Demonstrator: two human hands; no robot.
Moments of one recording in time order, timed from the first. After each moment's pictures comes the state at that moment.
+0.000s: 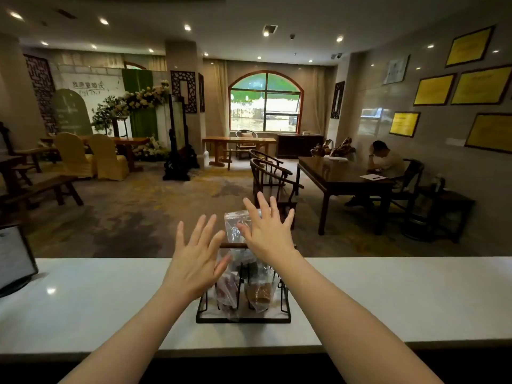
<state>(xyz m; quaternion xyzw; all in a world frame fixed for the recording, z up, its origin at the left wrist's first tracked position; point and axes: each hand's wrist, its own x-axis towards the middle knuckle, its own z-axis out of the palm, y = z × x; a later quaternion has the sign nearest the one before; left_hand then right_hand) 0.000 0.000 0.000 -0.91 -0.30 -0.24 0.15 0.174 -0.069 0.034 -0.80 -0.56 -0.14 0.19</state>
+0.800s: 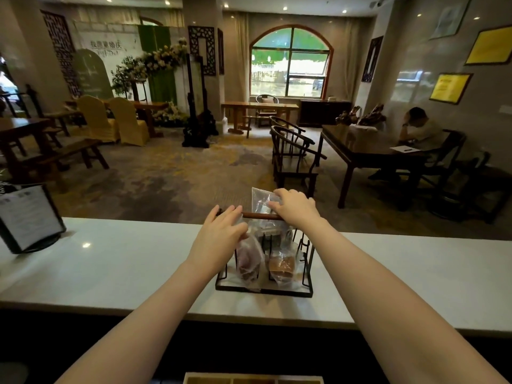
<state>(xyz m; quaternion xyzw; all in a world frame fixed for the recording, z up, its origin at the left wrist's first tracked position) 0.010 0.020 -0.034 -0.93 -0.25 -0.24 0.09 0.219 -0.025 0.006 -0.83 -0.52 0.01 0.18</state>
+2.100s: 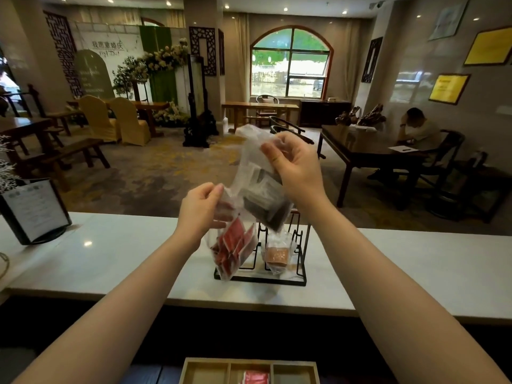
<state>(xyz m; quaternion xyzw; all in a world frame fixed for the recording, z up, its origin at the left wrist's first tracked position) -0.017 -0.019 0.042 -0.67 -0.36 -0.41 -0.50 0.126 -0.118 0.111 -0.50 -0.58 0.07 0.64</state>
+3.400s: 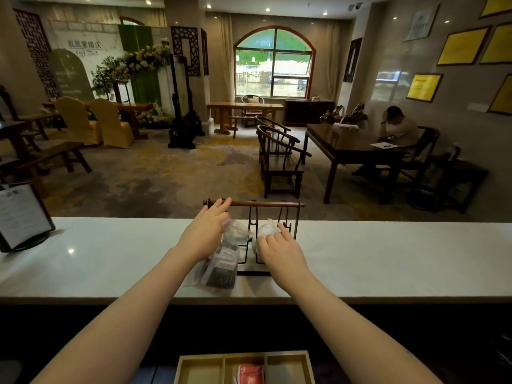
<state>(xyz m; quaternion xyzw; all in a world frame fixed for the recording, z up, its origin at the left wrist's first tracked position) 0.006 0.020 -0.030 -0.96 -0.26 -0.13 0.01 0.149 -0.130 -0.068 -0.73 -0.64 -0.22 -0.02</state>
